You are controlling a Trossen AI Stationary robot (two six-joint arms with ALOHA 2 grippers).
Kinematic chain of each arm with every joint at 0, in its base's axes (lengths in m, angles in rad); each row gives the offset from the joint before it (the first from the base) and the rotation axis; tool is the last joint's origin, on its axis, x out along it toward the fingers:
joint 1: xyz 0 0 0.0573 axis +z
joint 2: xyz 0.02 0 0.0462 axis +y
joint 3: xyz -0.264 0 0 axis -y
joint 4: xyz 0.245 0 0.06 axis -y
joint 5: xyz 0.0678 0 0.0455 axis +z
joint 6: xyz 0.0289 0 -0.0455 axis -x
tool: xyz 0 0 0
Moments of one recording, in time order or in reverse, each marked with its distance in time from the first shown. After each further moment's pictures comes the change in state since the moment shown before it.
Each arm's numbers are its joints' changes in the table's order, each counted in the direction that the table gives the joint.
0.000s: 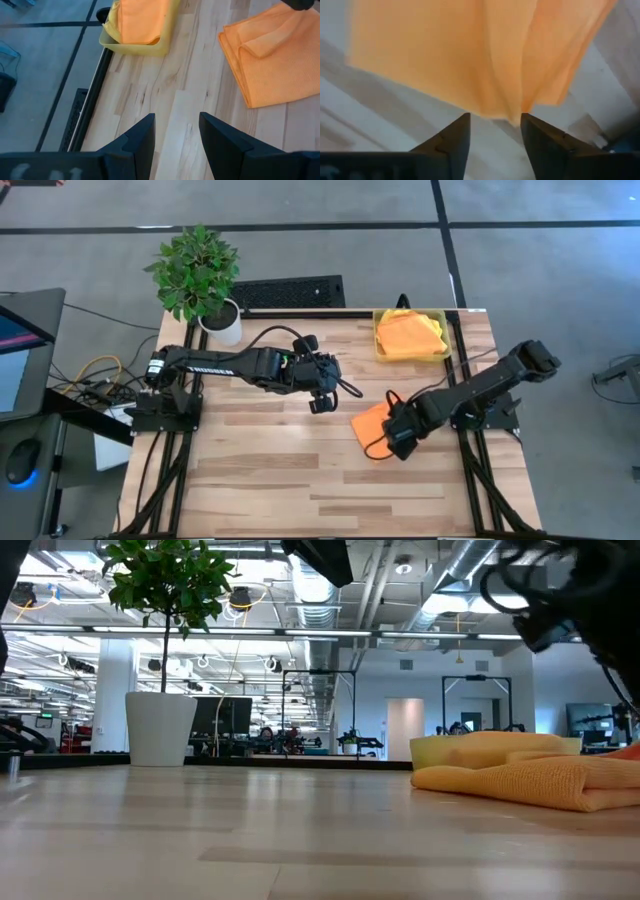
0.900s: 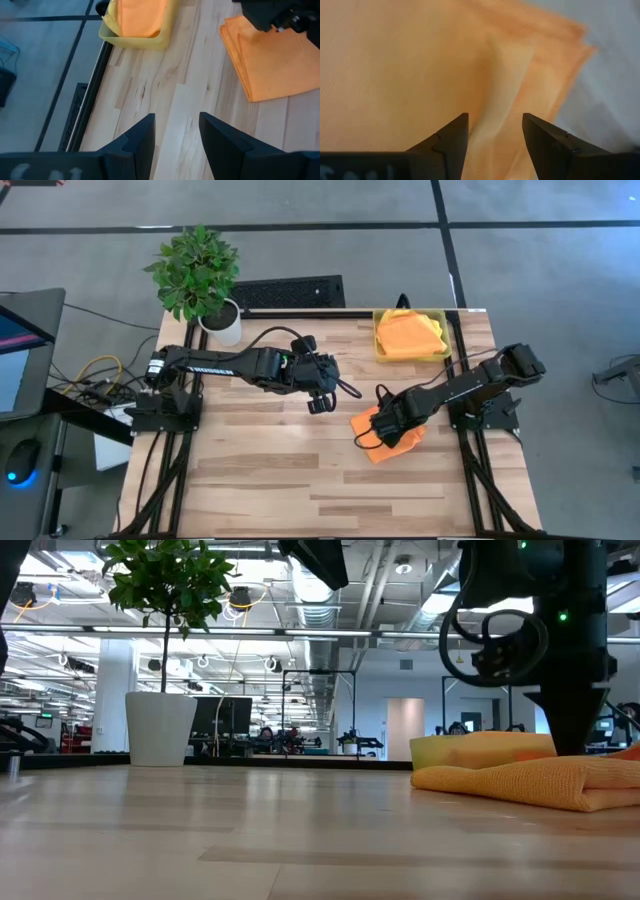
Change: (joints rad) left arm 0.000 0.000 0.000 -0.031 -0.001 0.017; right arm -0.107 0.137 -0.030 0.096 -0.216 0.115
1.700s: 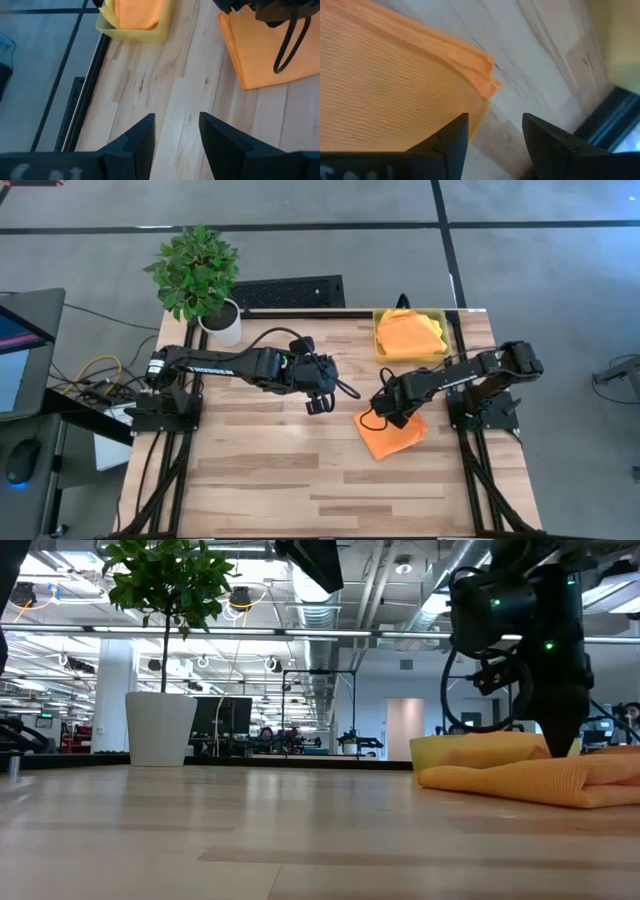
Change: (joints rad) left arm 0.000 0.000 0.000 -0.033 -0.012 0.024; right arm -0.172 -0.010 -0.050 -0.143 -0.161 0.203
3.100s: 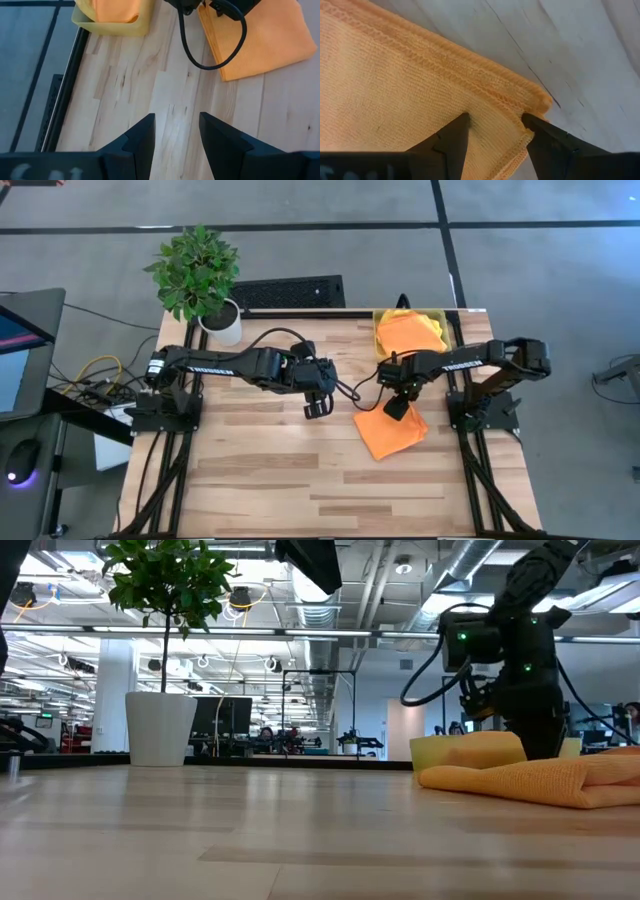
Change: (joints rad) left arm 0.000 0.000 0.000 -0.018 -0.096 0.004; right arm -0.320 -0.086 -0.172 0.359 0.377 0.398
